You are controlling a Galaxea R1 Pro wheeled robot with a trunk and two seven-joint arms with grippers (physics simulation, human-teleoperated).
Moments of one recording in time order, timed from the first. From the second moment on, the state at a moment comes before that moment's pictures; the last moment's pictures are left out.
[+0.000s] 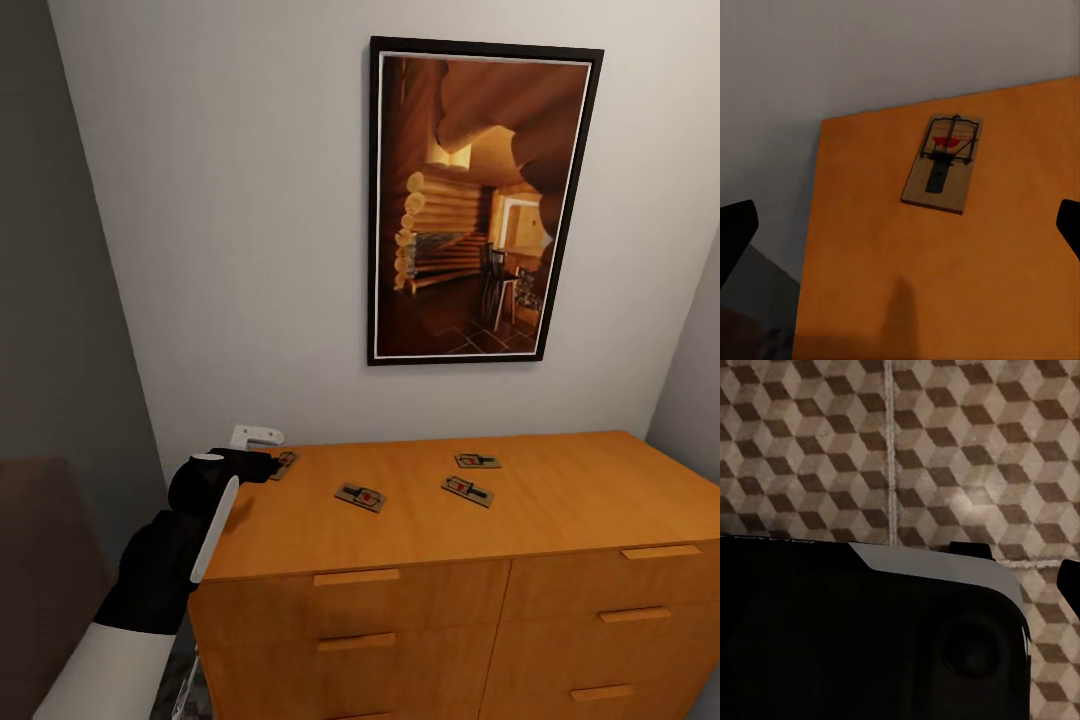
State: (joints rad) left arm -0.61 -0.01 -0.14 -1.45 -0.01 1.01 0.13; right arm -0.01 0.01 0.01 -0.02 0.00 -0.34 0.12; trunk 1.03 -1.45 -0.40
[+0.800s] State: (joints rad) left arm -0.61 -0.01 -0.14 -1.44 -0.01 1.01 0.13; right arm -0.01 0.01 0.01 -0.02 0.00 -0.34 0.12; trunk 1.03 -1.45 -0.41
